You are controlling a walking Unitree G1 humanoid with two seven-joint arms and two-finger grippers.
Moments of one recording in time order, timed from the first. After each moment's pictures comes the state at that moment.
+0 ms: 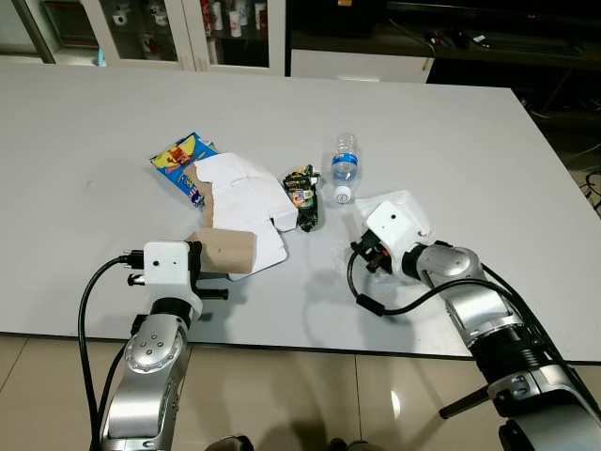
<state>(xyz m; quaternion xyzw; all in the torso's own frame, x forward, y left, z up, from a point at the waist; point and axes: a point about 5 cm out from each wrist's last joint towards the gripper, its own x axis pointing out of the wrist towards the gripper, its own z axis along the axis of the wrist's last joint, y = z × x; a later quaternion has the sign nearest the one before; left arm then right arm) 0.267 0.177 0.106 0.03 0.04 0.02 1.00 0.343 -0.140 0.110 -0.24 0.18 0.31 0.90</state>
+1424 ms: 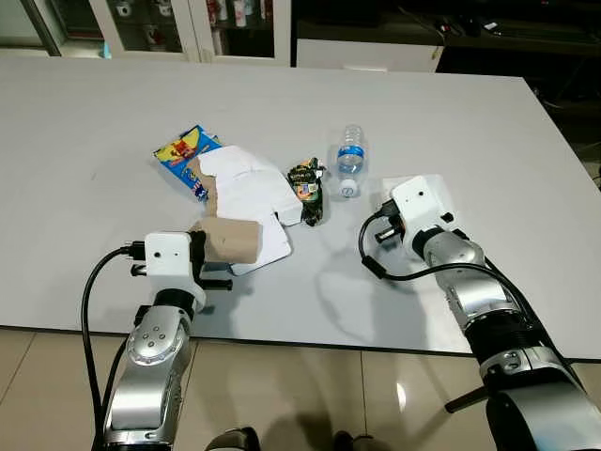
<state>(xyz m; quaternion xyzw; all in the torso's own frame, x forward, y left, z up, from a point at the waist) 0.273 0.172 0.115 0.02 0.02 0.01 1.00 0.368 -0.159 0.125 -0.19 0.10 0.15 0.96</state>
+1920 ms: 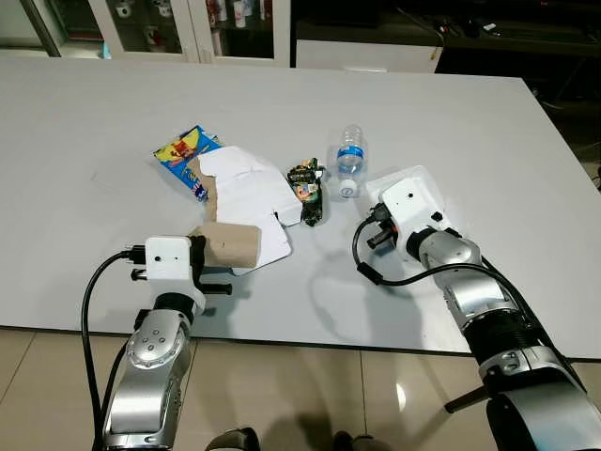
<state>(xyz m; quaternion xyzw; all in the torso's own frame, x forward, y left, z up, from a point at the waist) 0.271 0.173 0.111 0.02 0.03 0.01 1.00 0.366 -0.151 0.125 -0.20 0.11 0.20 0.95</state>
